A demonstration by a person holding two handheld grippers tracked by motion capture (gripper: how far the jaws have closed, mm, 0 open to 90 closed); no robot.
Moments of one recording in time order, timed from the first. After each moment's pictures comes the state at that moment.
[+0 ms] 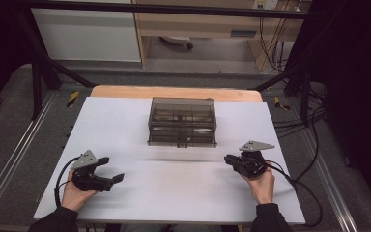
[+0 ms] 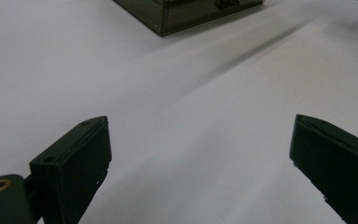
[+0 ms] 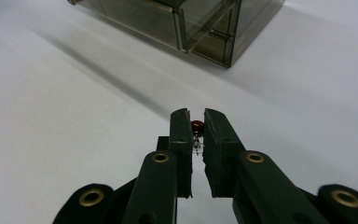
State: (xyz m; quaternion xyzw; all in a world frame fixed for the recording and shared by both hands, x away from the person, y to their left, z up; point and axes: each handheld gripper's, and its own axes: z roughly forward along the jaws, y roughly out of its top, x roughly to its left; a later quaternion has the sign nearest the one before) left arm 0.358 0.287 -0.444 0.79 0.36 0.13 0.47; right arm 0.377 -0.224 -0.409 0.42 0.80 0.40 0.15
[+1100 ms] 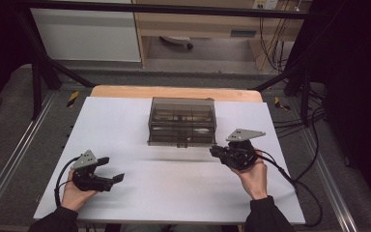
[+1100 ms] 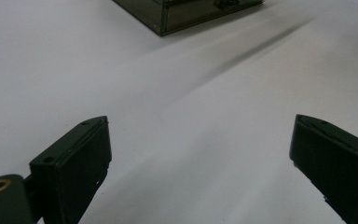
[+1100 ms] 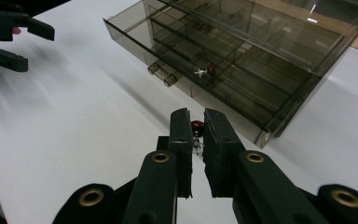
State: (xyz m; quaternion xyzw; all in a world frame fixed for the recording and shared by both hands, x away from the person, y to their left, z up) left arm 0.357 0.287 -0.443 0.79 0.36 0.13 0.47; right arm 0.371 -0.175 -0.342 0.36 0.82 0.43 0.15
